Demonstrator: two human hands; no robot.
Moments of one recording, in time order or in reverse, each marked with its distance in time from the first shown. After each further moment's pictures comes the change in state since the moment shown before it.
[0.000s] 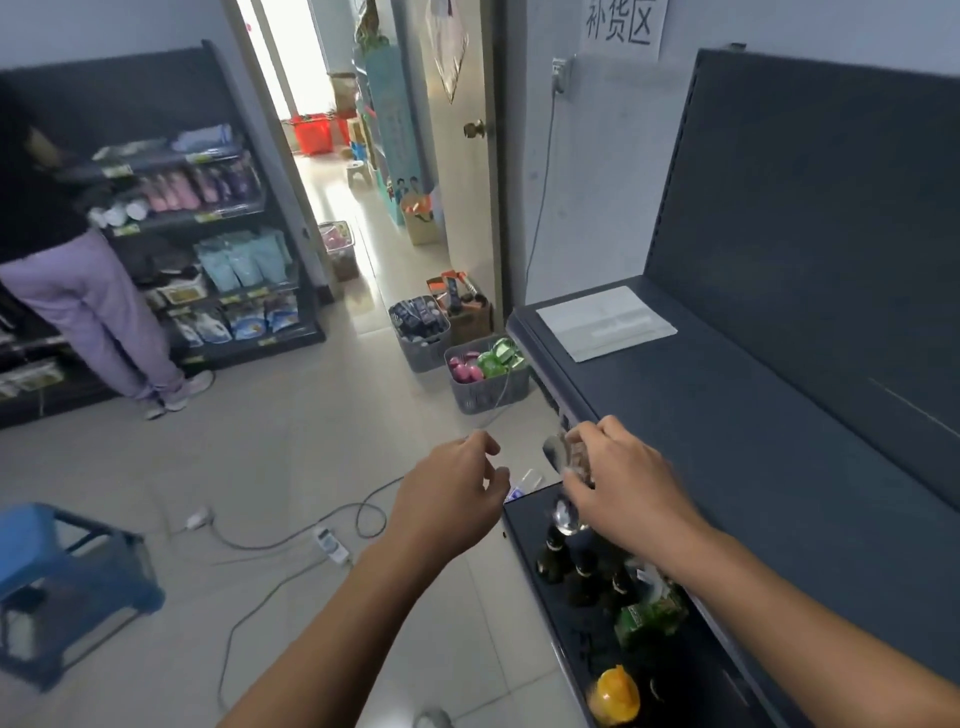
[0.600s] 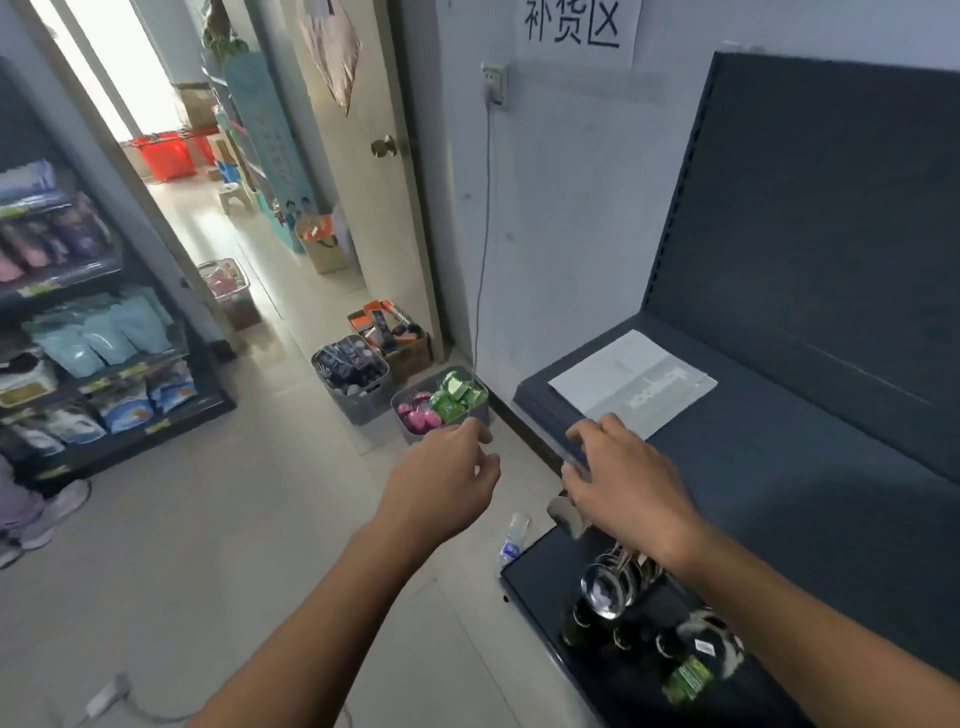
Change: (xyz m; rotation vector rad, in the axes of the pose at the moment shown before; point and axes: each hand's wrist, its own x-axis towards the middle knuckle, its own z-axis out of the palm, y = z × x) left_hand 0.253 -0.112 -0.032 0.012 -0.111 0.292; right_hand 0.217 -0.045 0.036 -0.032 0.064 0.256
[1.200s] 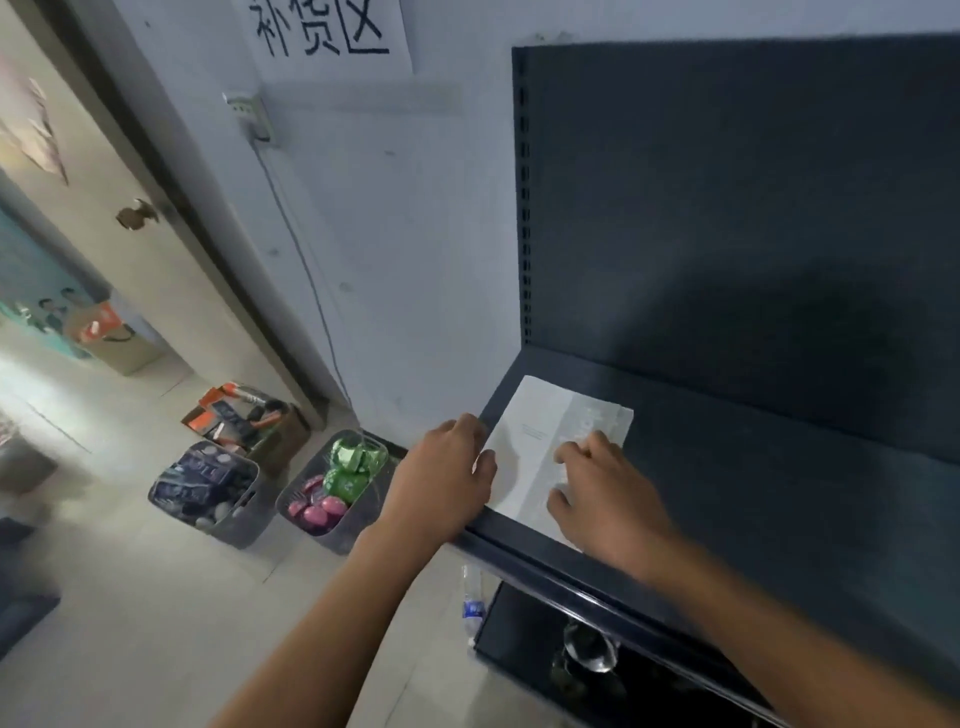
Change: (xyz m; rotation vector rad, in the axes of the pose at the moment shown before) left_hand 0.225 0.045 0.054 -0.027 -0.213 0.354; right_hand 0.112 0.079 0.011 0.035 0.035 0.460
